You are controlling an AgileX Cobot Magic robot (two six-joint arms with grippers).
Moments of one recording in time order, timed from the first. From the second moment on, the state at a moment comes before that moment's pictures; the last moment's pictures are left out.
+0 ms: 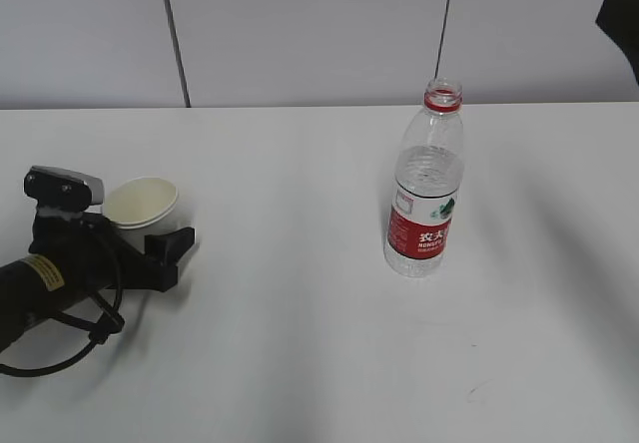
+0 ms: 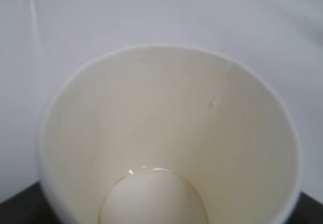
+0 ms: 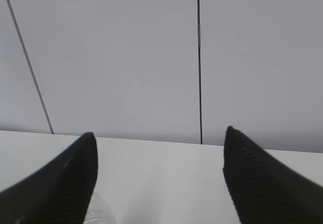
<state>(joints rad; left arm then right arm) -0.16 2.12 -0.57 0.37 -1.14 -0.19 0.11 1.02 -0.57 -0.20 -0.31 0.22</state>
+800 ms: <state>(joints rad) -0.16 2.15 -0.57 0.34 -1.14 -0.20 0.11 1.02 -0.57 -0.20 -0.31 0.22</state>
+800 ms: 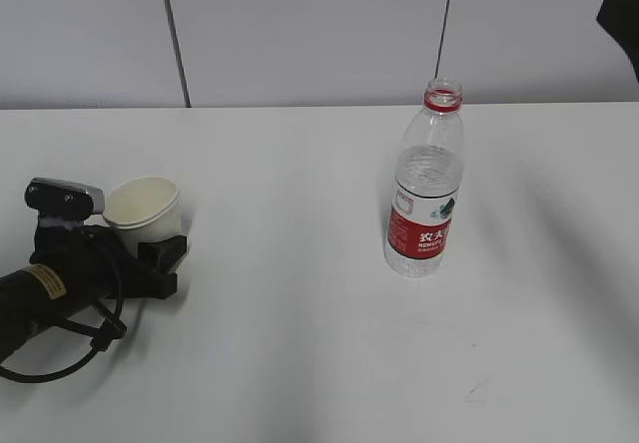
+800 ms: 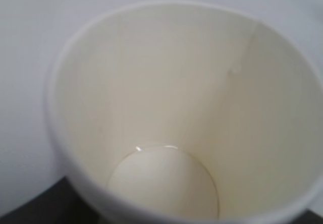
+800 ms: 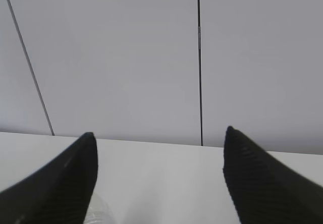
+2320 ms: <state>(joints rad) -0.16 2.15 -0.57 0.43 -1.14 -0.20 0.11 1.42 -0.39 -0.38 -0.83 0.19</state>
